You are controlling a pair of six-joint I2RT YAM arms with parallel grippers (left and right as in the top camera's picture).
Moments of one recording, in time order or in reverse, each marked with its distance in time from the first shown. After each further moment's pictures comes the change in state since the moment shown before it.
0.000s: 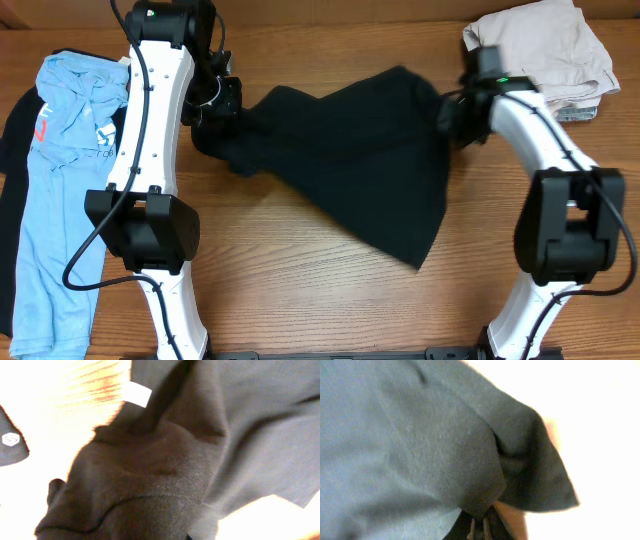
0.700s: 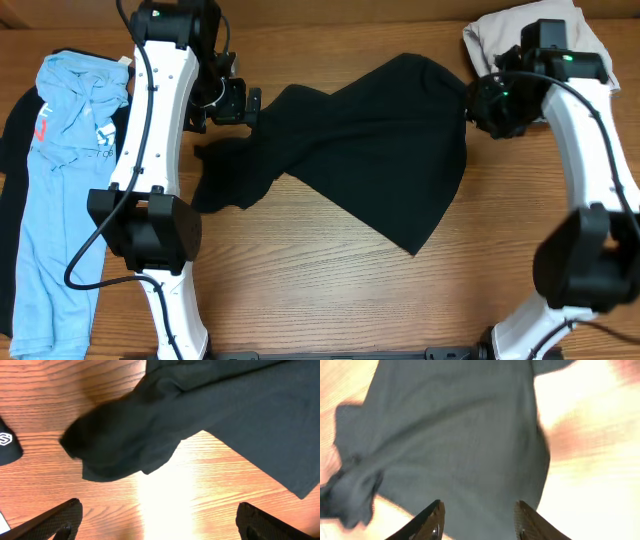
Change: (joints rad) left arm -0.014 -0.001 -0.005 -0.005 0.010 -0.004; right arm -0.084 -0.148 0.166 -0.425 -0.191 -0.073
